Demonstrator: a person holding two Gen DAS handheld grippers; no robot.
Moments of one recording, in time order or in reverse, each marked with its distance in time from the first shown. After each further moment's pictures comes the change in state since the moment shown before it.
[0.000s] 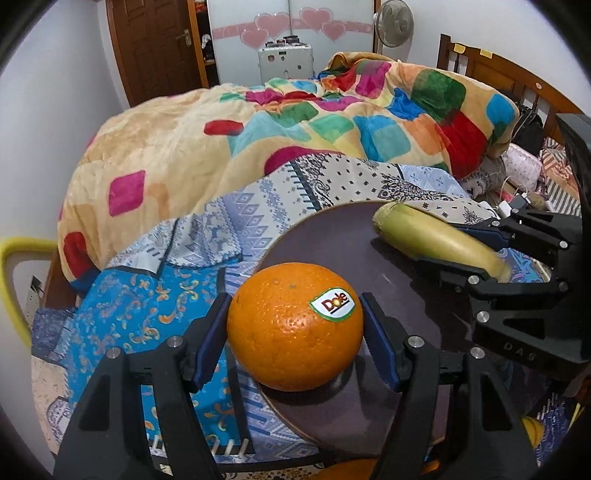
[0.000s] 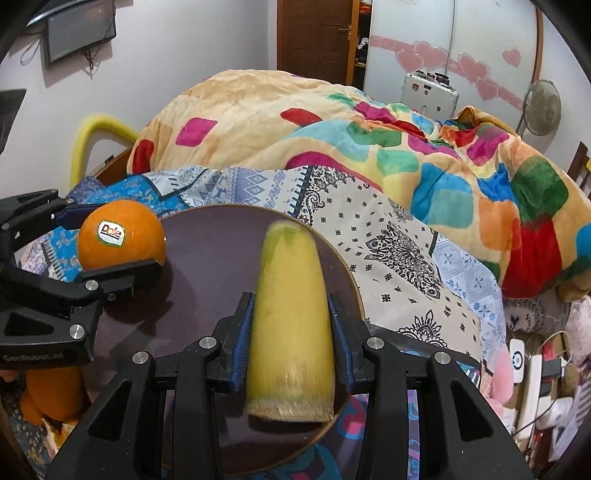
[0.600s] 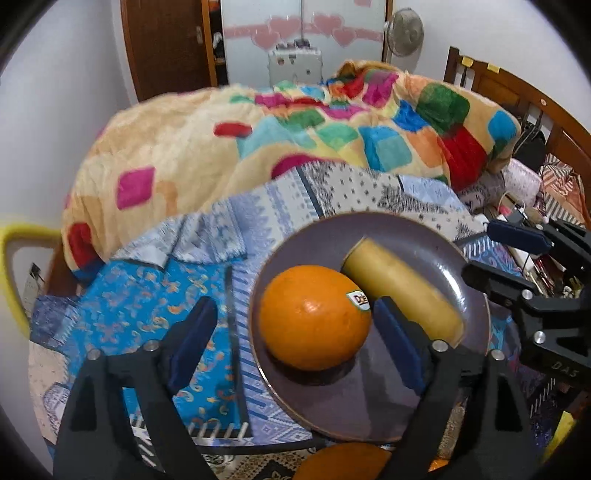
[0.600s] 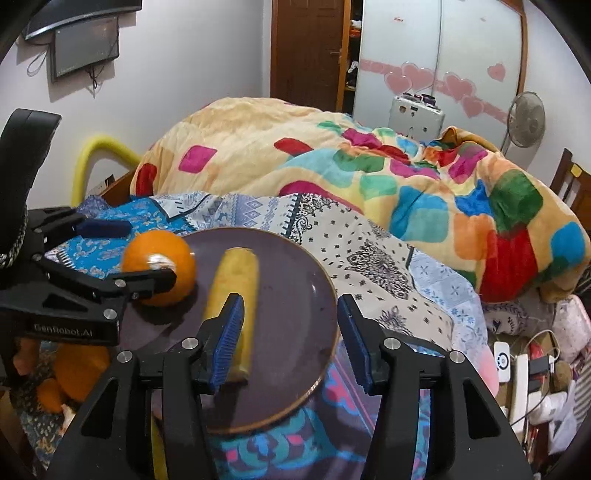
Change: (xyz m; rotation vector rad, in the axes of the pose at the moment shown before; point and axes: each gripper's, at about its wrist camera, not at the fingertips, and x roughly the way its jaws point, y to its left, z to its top) left arm -0.027 0.003 -0.001 -0.043 -0.043 0.015; right arm -0.051 -0.002 -0.007 0.017 -0.104 -0.029
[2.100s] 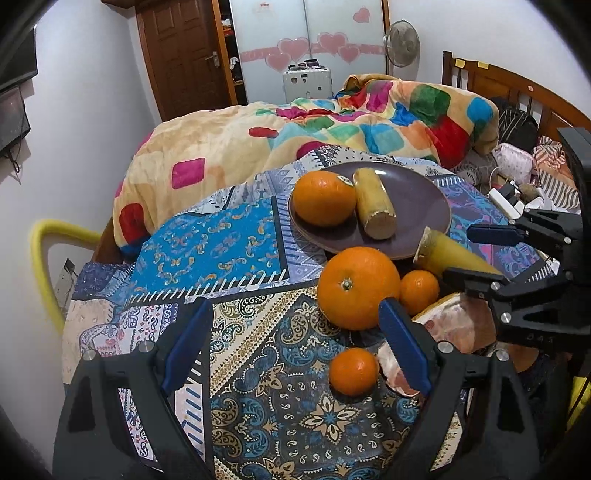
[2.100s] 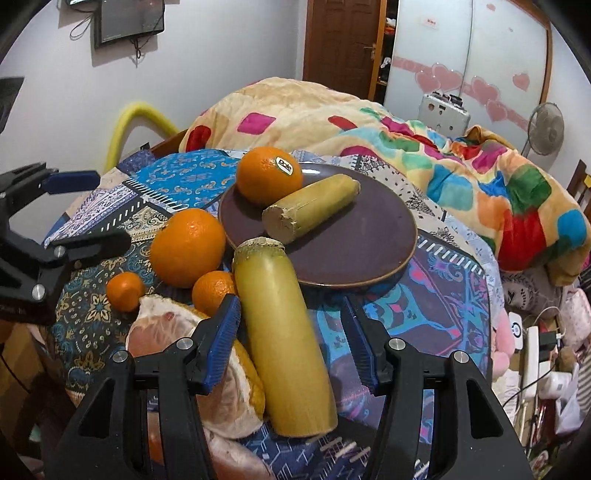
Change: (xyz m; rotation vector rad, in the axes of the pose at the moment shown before) left arm -0.100 0.001 -0.116 0.035 -0.068 0.092; right arm -0.037 0.065 -0.072 -0.088 0.048 0.068
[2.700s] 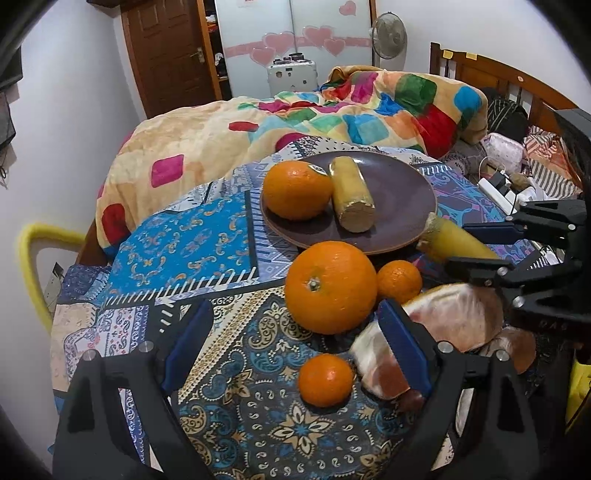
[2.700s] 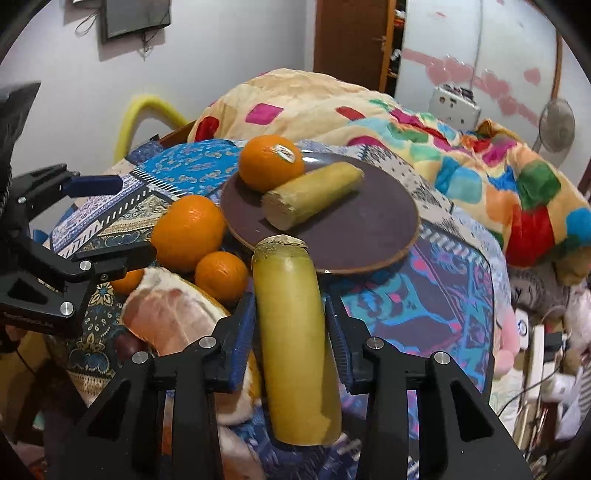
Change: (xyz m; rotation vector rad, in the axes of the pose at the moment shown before) left arm 0.016 -0.020 0.002 0.028 0.023 -0.044; right arm -0.004 -0.012 -0.008 -0.003 0.040 0.043
